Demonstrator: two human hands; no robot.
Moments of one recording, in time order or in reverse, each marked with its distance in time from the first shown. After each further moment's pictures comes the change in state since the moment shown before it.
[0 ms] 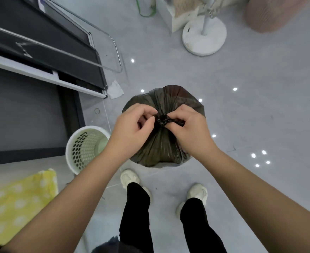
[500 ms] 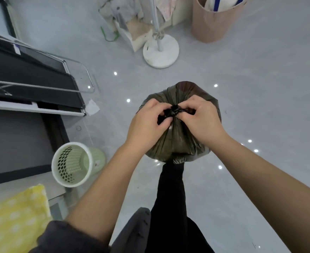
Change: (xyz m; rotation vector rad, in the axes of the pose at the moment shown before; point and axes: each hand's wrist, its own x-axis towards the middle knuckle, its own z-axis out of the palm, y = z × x) left_hand 0.014 0.231 0.113 0.185 -0.098 0.203; right_hand -0.058 -0.023 -0.260 -0.029 0.127 0.092
